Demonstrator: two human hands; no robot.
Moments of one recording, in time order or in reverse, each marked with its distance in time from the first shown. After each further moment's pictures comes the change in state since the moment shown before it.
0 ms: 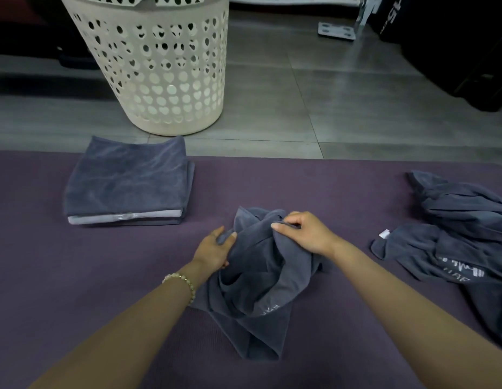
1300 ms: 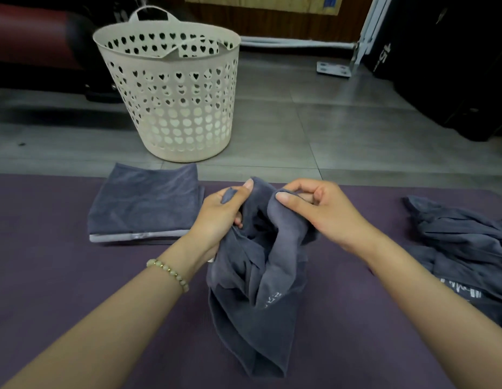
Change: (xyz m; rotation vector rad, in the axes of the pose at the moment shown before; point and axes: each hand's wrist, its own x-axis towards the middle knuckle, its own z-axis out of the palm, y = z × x) left_hand -0.072 0.124 -0.044 -0.428 -0.044 0.351; right_hand -0.063 -0.144 -0.046 0.456 0.079 -0.304
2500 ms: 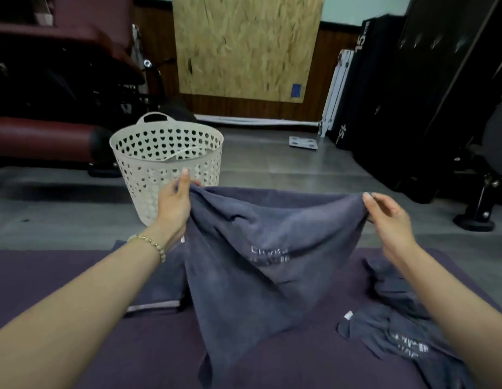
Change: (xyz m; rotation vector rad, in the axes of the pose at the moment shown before) left_hand 0.036 0.163 -0.012 -0.093 0.340 0.361; right_hand -0.015 -0.098 -0.158 0.041 0.850 -0.163
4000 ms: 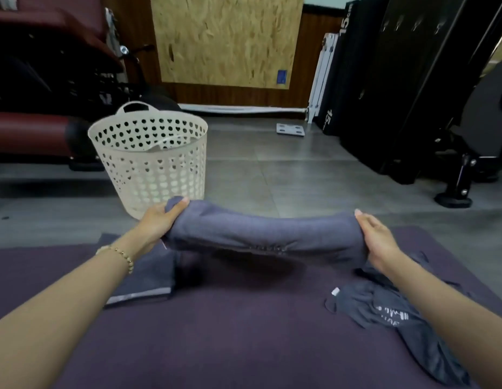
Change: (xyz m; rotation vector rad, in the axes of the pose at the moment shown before) left_hand -0.006 -0.038 -0.037 0.443 -0.319 -0.187; right_hand -0.016 0.058 -0.041 -0.080 0.012 0.325
